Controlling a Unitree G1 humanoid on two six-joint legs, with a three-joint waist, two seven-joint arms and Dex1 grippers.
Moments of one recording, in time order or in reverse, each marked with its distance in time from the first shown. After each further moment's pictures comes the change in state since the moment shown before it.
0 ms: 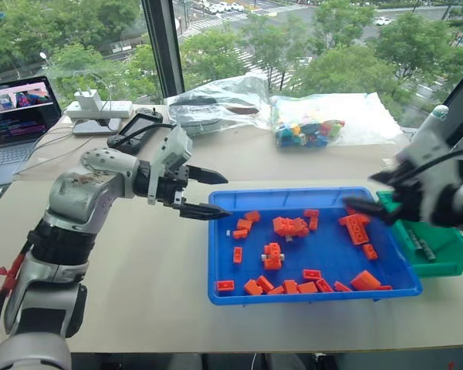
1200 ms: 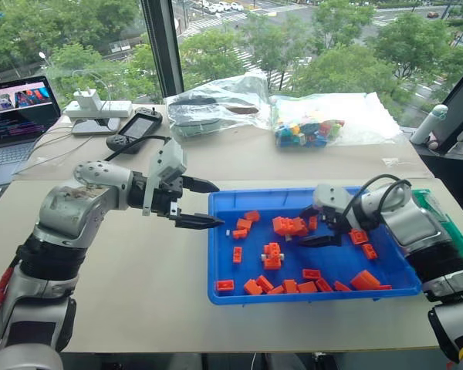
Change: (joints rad) left arm 0.094 0.047 0.025 -0.099 -0.010 0.040 0.070; right arm -0.291 0.248 0.456 0.828 -0.437 -0.803 0.565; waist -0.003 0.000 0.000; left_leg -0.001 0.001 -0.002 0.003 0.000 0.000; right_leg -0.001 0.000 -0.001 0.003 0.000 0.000
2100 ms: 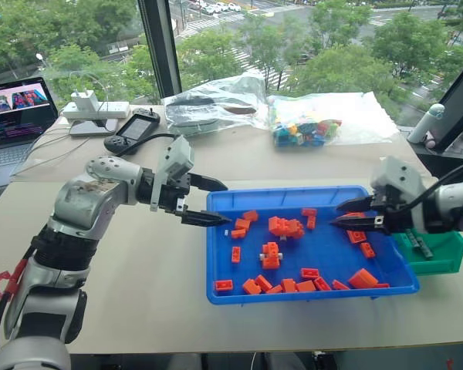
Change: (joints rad) left arm -0.066 -0.055 -0.048 0.092 0.014 -0.054 -0.058; right arm 0.261 -0.202 -0.405 -0.590 0.278 0.539 -0.136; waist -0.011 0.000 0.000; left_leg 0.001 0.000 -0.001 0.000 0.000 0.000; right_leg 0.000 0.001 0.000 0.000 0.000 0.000
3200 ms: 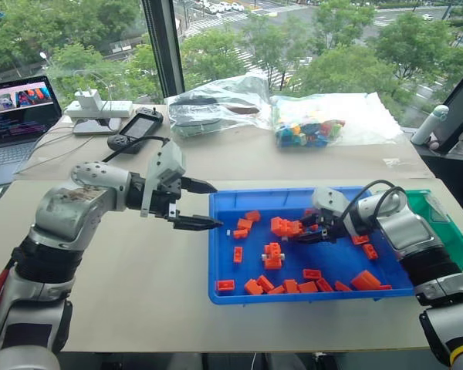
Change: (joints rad) left arm 0.080 0.076 0.051 -0.120 -0.012 0.057 0.076; right arm -0.232 0.251 0.360 0.633 -0.267 -0.557 0.144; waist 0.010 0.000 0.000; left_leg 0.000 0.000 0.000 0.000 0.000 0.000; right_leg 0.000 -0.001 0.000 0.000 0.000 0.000
